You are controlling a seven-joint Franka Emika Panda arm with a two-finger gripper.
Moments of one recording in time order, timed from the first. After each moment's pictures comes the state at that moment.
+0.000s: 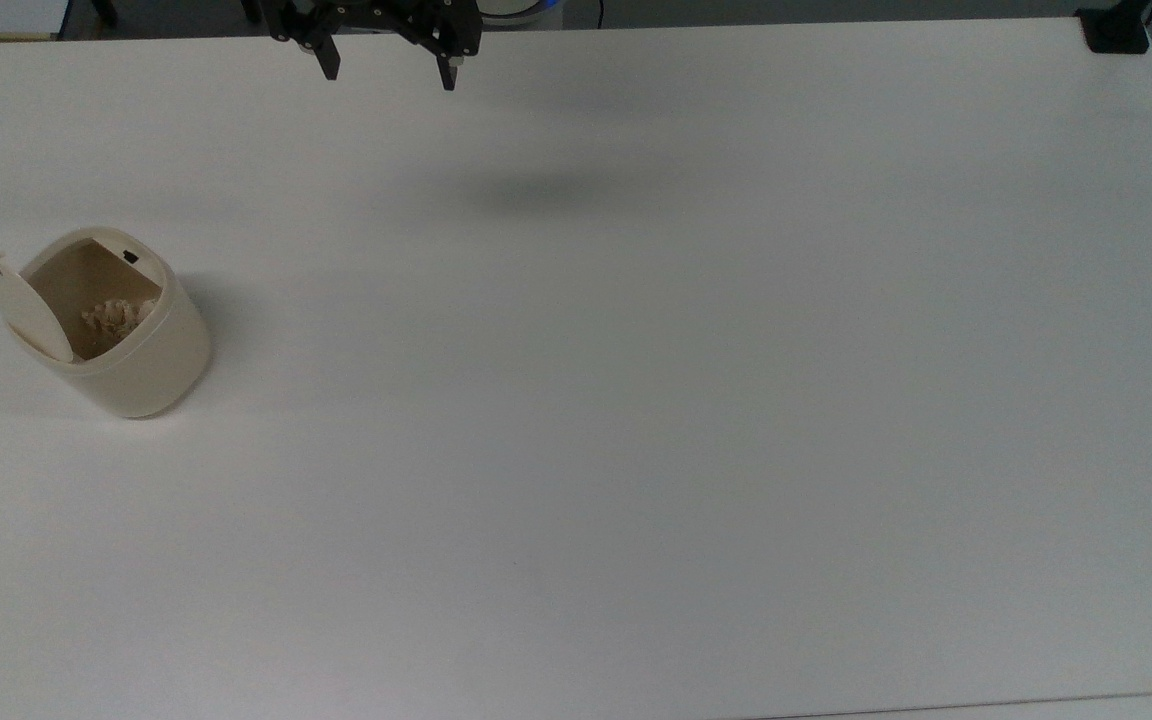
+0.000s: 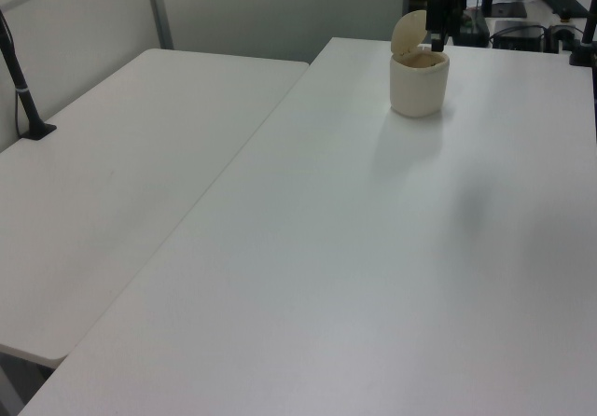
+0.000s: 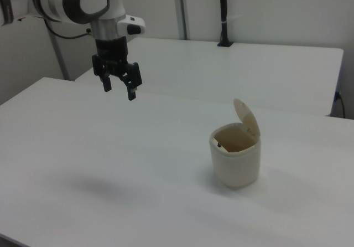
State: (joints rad) arm -0.05 0.07 -0.02 -1.58 0.03 1.59 0.03
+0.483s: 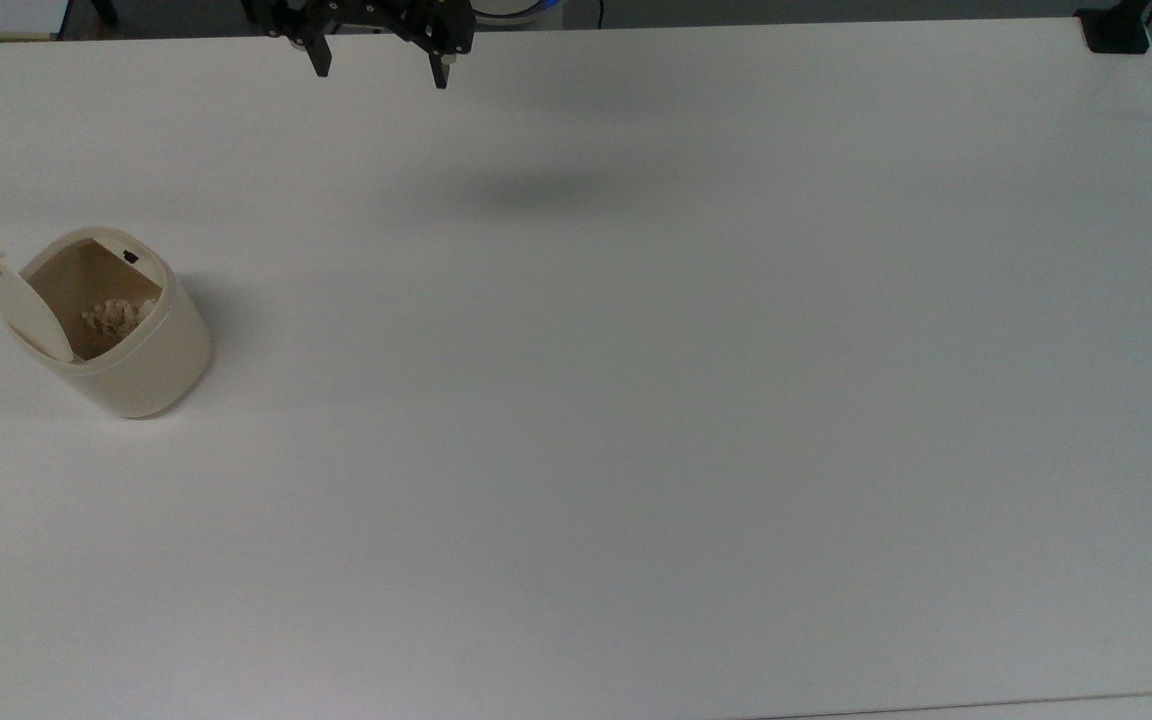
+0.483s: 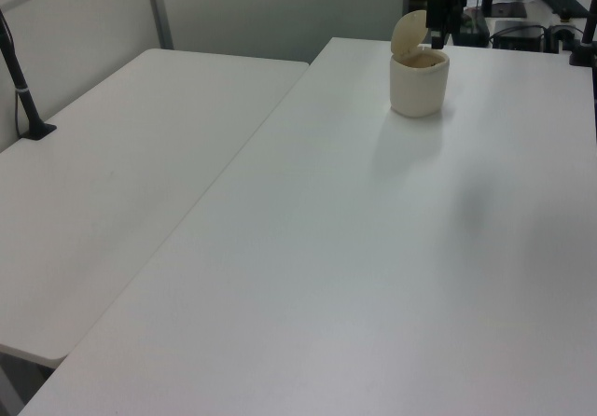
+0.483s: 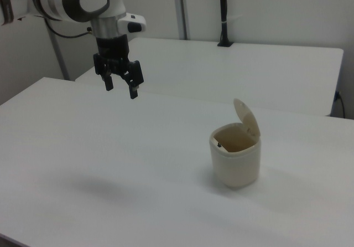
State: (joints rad) arm -0.05 0.07 -0.02 -1.57 0.02 1.59 0.03
